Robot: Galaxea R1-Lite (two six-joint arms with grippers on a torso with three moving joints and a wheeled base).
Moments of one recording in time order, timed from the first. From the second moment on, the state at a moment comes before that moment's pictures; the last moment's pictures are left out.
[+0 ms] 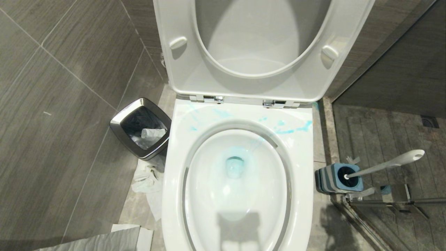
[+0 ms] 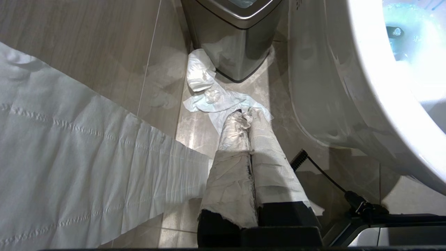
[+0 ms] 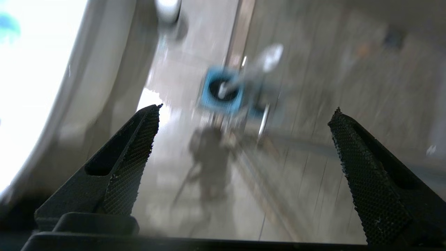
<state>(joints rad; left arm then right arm) 0.00 0.00 0.00 0.00 0.00 0.01 0.14 0.66 -0.66 0.25 -0.28 -0.13</state>
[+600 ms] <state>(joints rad) 0.00 0.00 0.00 0.00 0.00 0.01 0.04 0.90 -0.47 0.08 -0.20 0.09</state>
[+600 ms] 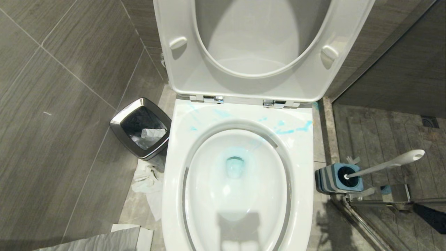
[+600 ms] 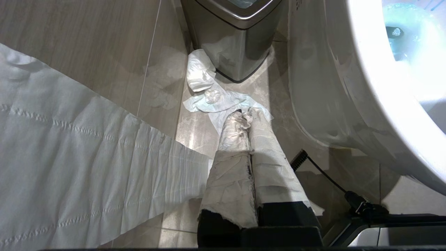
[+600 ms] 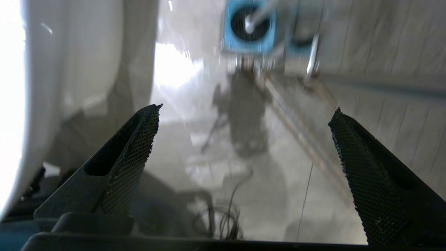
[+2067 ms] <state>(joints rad) 0.00 0.00 0.00 0.00 0.00 0.01 -0.10 1.38 -0.07 -0.84 -0.09 0.00</state>
